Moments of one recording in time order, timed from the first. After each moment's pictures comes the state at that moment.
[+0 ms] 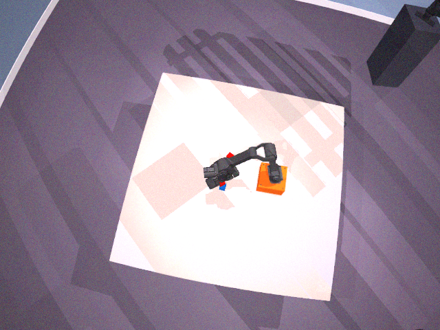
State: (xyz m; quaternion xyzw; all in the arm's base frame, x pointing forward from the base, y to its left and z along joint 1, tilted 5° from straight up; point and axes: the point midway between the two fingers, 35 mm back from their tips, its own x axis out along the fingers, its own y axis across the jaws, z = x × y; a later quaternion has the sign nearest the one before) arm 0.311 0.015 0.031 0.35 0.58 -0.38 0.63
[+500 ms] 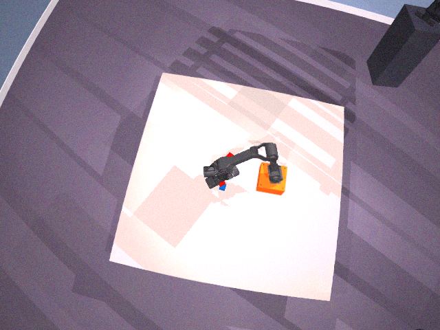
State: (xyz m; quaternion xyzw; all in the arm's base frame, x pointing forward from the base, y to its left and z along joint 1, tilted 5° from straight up) arm 0.310 0.016 0.043 0.35 0.58 -0.38 0.63
